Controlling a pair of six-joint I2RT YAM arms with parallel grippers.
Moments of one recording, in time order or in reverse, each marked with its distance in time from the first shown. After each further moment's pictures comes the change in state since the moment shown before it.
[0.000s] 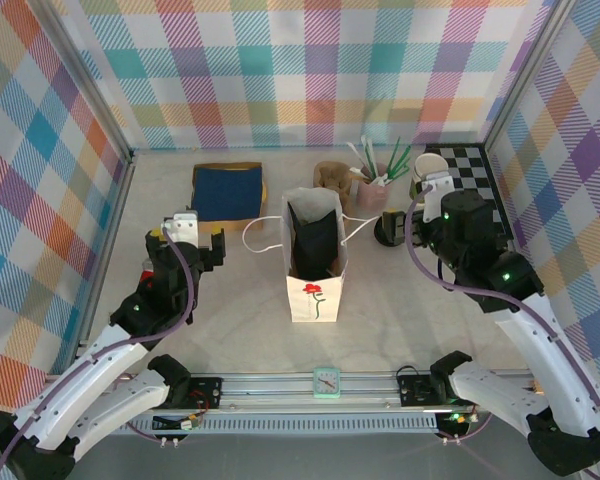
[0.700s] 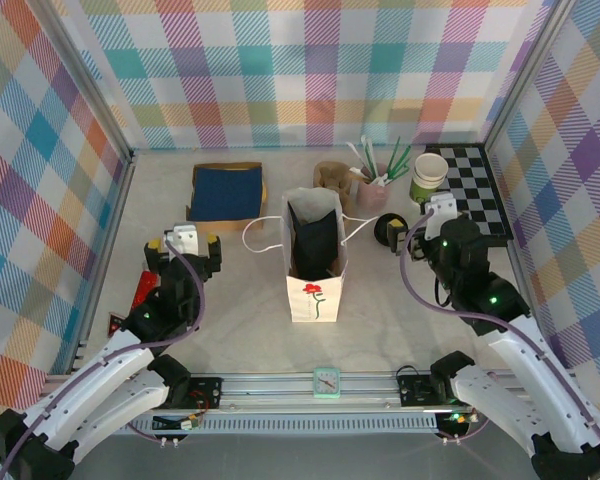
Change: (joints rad) left arm 0.005 -0.027 -0.166 0.140 -0.114 0.019; right arm -0.023 -0.145 -0.306 0.245 0.082 -0.028
